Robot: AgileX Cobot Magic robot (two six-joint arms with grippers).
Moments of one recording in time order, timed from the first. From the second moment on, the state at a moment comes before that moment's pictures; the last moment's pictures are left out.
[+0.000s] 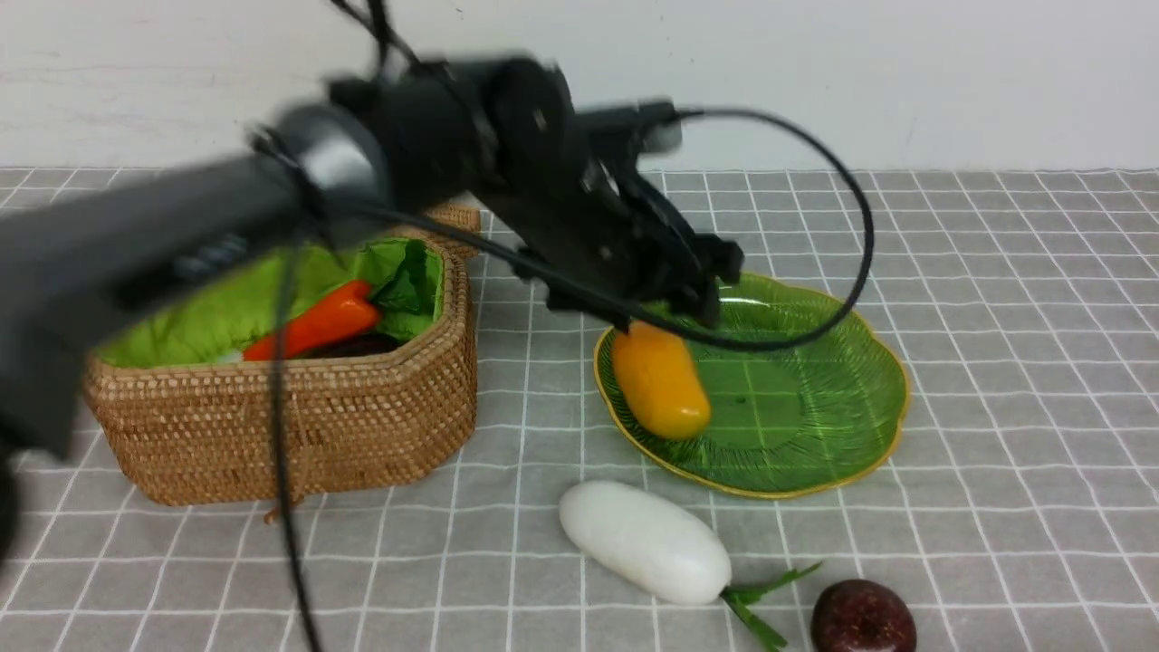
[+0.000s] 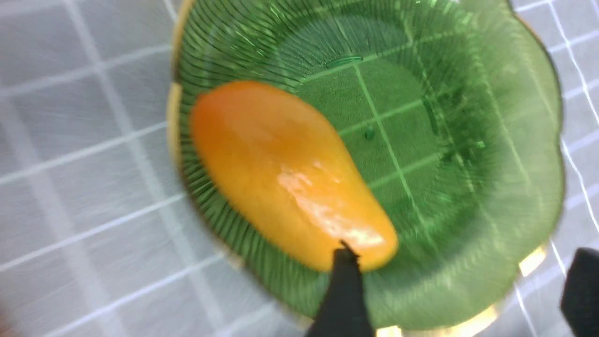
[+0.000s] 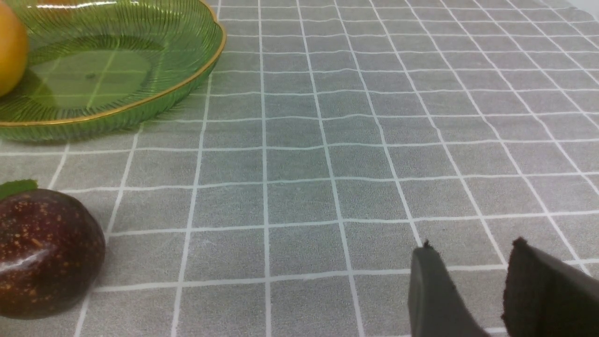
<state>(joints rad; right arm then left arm) -0.12 -0.01 0.02 0.04 0.39 -0.08 -0.57 1.94 -1.79 -0.22 0.81 -0.13</state>
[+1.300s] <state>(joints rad) -0.12 -0.01 0.02 0.04 0.39 -0.08 -0.57 0.07 -0.43 0.09 0.65 -0.36</state>
